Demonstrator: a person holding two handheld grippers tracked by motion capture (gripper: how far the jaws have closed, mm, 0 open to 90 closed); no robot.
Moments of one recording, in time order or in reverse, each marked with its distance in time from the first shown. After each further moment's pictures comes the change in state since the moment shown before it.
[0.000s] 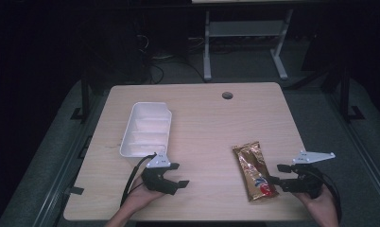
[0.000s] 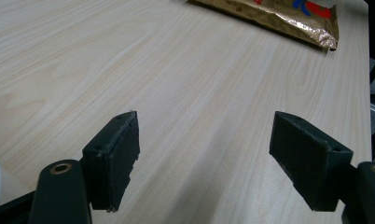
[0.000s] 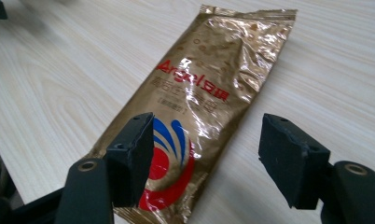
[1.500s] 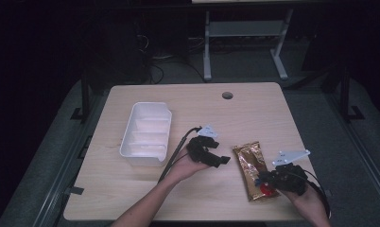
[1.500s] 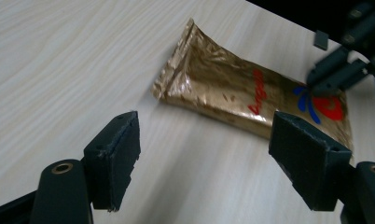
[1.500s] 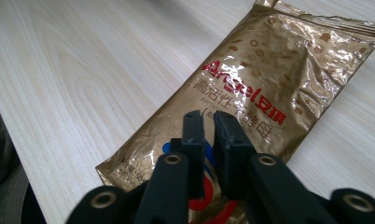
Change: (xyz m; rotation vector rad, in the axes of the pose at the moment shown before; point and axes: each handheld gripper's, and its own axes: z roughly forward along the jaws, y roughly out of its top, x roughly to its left) left arm -0.003 0.119 0.105 0.051 -0.079 0.011; right arm 0.026 0.020 0.025 0.123 0.032 -0.151
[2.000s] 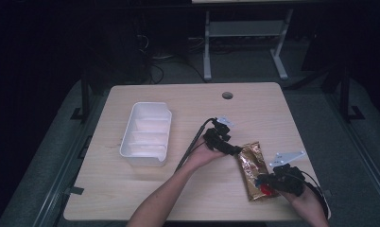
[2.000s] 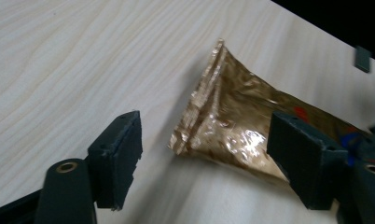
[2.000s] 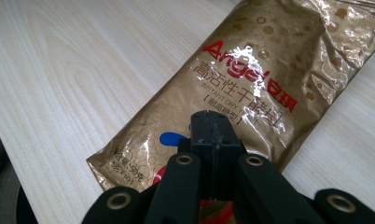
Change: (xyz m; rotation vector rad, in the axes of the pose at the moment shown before) left arm 0.019 0.028 0.053 0.059 0.011 -0.075; right arm 0.000 -0.004 0.010 0.048 -0.004 0.018
